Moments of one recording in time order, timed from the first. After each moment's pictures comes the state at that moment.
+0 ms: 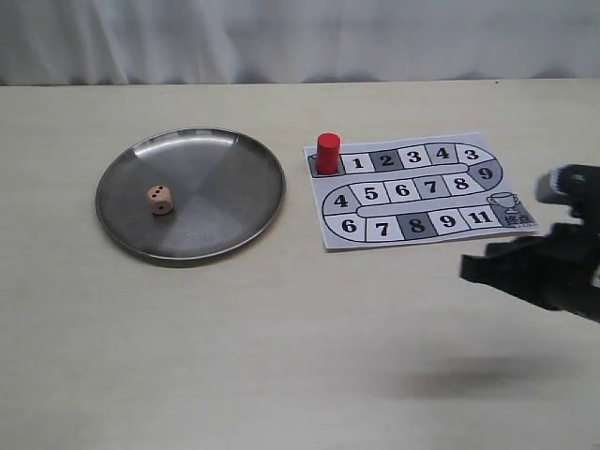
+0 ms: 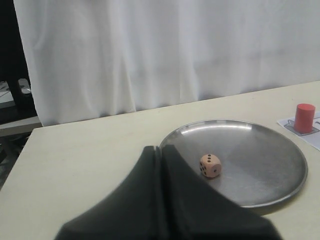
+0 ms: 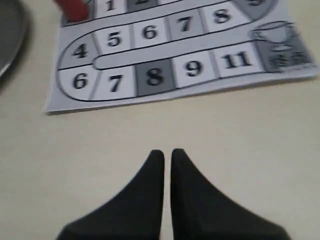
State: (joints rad) left arm 0.00 0.00 0.00 0.15 0.18 -0.10; right arm 0.24 1.23 -0.33 0.06 -0.09 0.21
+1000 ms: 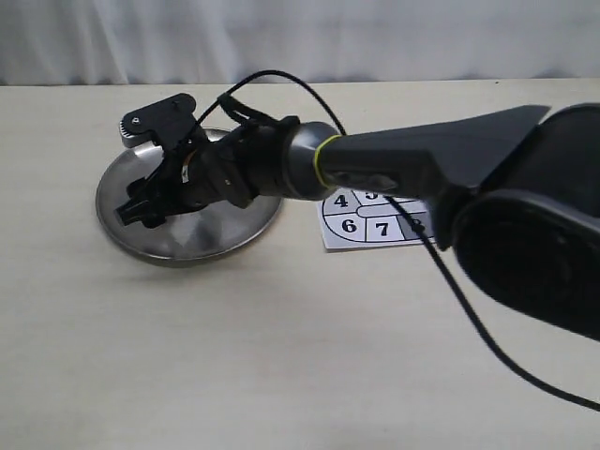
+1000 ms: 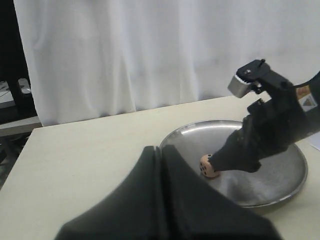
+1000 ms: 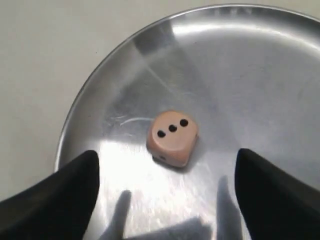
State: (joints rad) left arm 0.00 0.00 0.00 0.15 0.18 -0.10; right arm 0.77 2.34 -1.73 -0.06 0.23 0.17
